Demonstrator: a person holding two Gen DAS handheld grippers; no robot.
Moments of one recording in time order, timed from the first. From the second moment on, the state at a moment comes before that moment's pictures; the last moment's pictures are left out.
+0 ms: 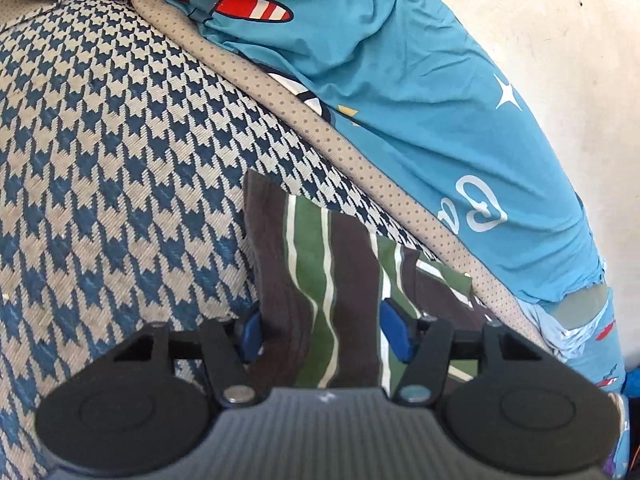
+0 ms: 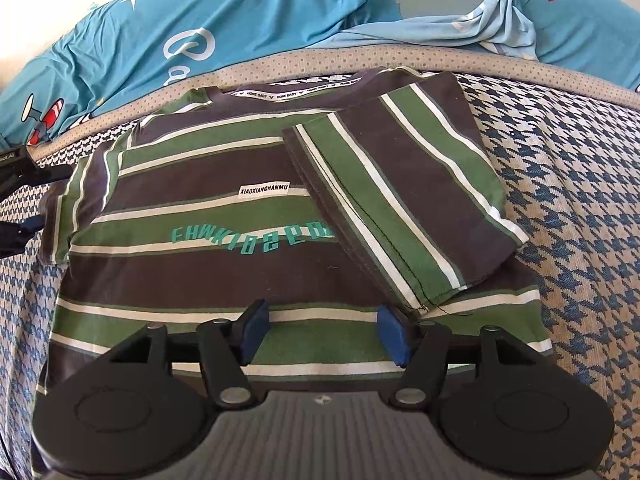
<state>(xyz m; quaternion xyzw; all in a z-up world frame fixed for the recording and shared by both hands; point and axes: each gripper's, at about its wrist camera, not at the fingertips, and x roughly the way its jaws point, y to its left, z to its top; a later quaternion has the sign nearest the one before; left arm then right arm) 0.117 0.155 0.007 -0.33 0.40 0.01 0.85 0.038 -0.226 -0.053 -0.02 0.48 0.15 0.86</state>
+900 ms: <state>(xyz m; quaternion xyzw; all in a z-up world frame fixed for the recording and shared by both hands) 0.112 0.048 0.051 -0.26 0.36 -0.13 0.89 0.036 -0.228 -0.052 -0.01 0.49 0.15 0.86</state>
